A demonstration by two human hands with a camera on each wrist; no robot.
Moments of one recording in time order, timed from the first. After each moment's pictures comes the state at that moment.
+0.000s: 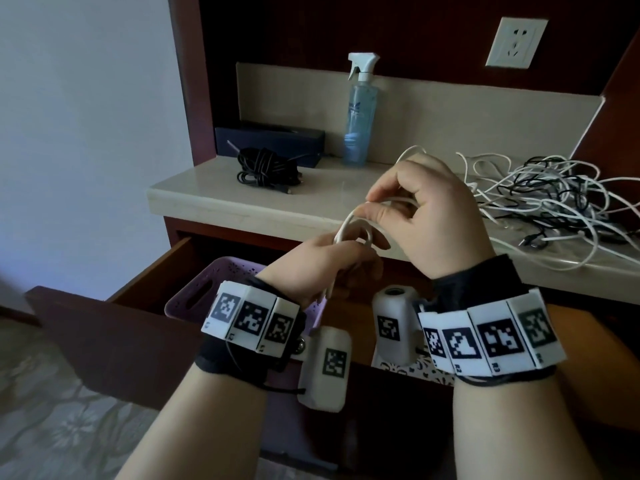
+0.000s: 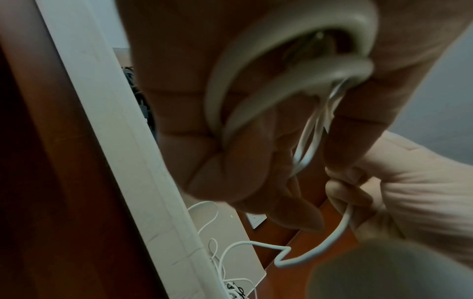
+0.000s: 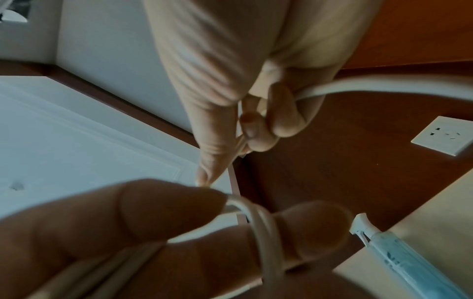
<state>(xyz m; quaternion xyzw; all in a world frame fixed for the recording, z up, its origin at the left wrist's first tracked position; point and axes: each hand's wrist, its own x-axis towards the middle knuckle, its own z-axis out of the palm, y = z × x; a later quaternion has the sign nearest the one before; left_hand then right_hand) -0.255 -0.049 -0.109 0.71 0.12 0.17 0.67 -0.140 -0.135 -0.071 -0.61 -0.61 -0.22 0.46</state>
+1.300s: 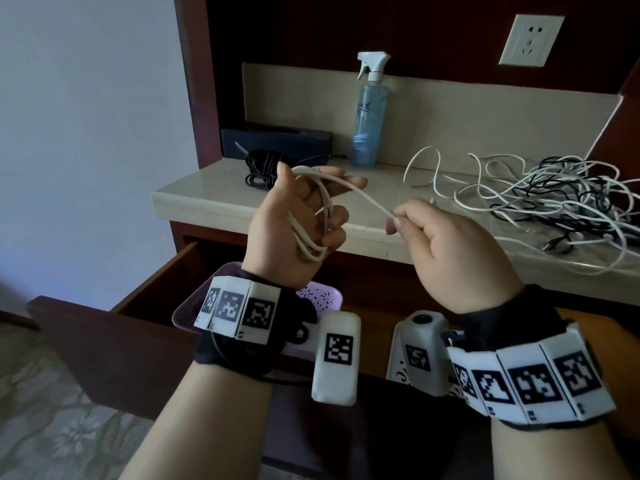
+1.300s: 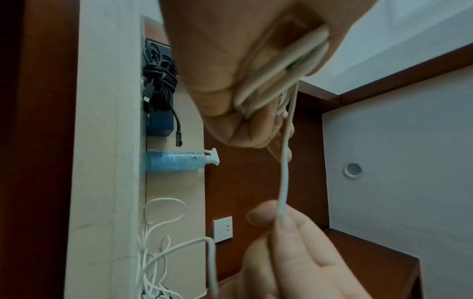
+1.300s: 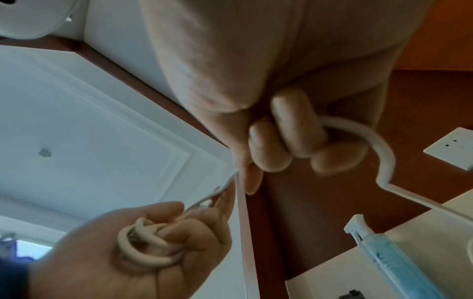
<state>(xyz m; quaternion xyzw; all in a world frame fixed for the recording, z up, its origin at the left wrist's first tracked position) -0.264 -0.011 -0.098 0.45 -0.04 0.35 0.82 -0.148 -0.140 -0.087 -0.72 -0.59 -0.21 0.30</state>
